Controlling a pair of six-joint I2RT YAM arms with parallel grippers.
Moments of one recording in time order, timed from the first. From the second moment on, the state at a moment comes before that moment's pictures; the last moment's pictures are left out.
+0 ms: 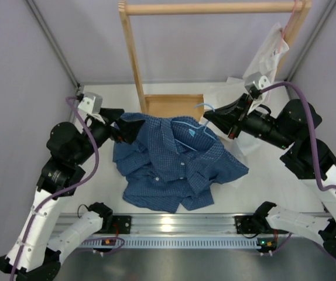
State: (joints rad) left arm -0.43 0.74 1.11 -0.38 0.03 -0.32; right arm 0.74 0.95 1.43 -0.39 -0.31 0.13
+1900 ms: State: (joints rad) left arm -0.63 1.17 1.36 -0.39 1.34 0.12; right arm 0.74 0.48 1.26 -0.77 -0.60 -0.05
